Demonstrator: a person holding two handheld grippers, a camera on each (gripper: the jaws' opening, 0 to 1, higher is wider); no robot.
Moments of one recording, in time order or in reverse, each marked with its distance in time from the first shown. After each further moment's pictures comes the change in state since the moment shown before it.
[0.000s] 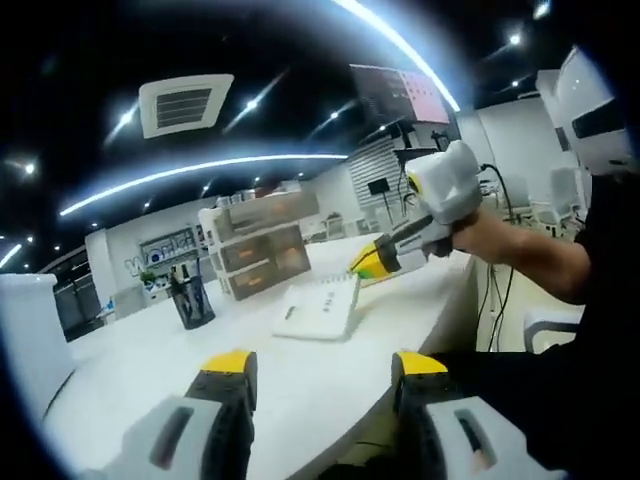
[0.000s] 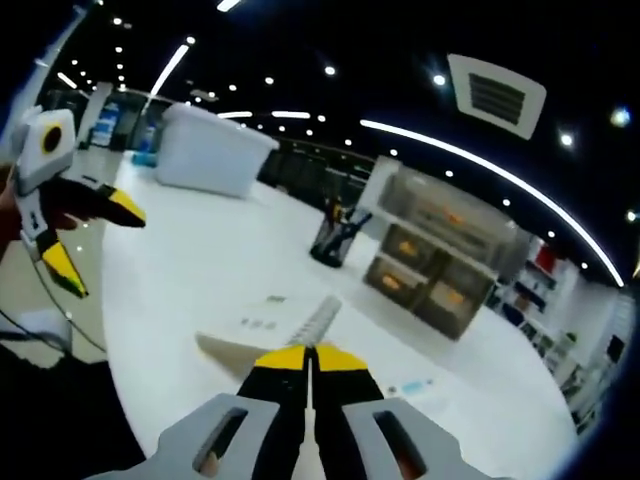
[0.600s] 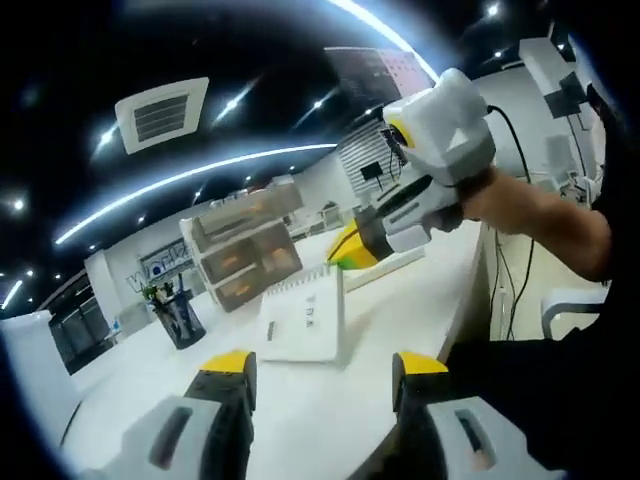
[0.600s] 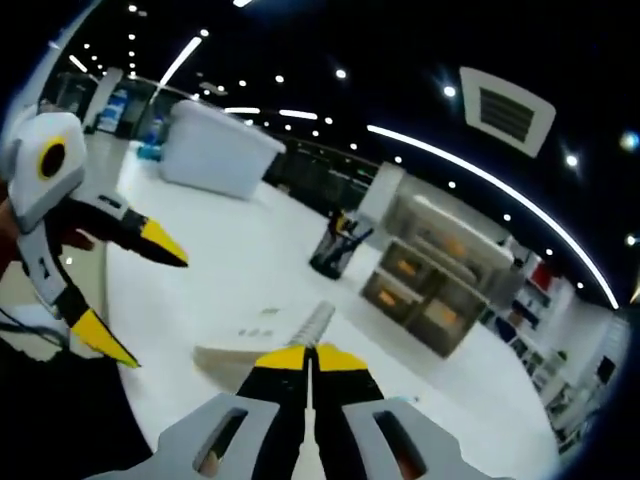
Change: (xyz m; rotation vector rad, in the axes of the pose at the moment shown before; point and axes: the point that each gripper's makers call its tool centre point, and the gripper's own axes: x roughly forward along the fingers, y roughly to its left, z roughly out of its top) left arm 0.052 -0.022 0.009 0.110 0.040 -0.006; right arm -0.007 0.004 0.021 -0.068 -0.008 -0.015
